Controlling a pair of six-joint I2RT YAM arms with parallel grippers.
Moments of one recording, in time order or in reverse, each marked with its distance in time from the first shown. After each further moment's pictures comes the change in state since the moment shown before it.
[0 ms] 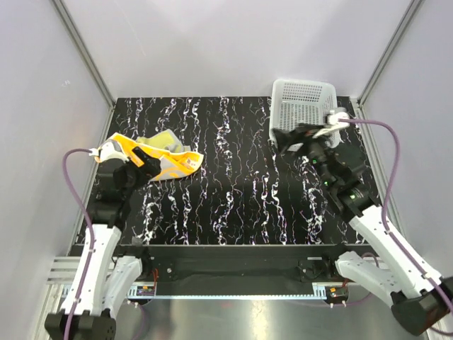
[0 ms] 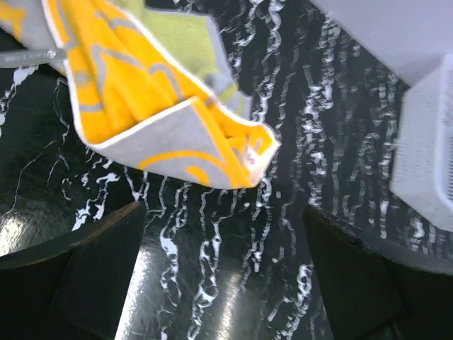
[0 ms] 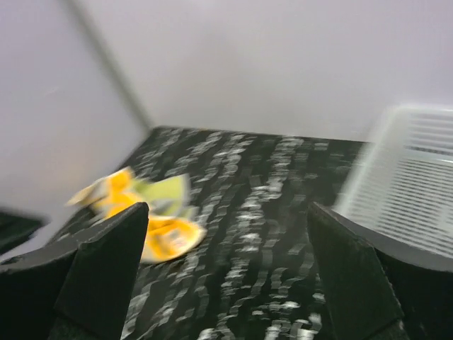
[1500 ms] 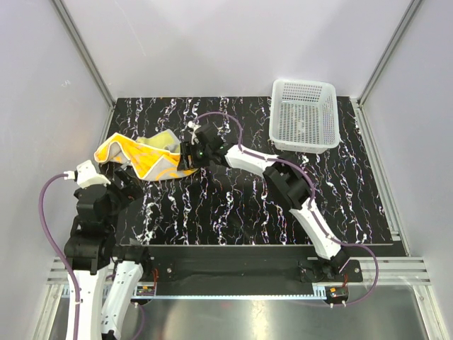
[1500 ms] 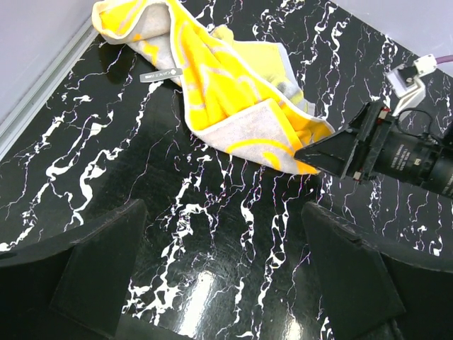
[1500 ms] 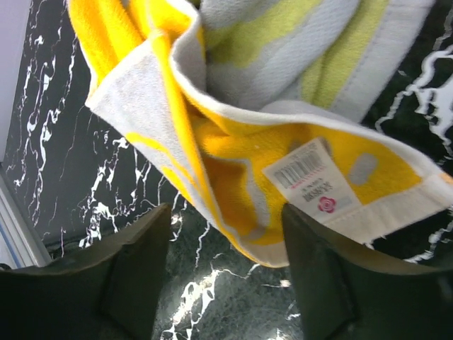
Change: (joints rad) left arm -0.011 -0.303 0.196 -0.468 -0.209 0.160; right arm 0.380 1.566 1.112 -0.320 -0.397 0.246
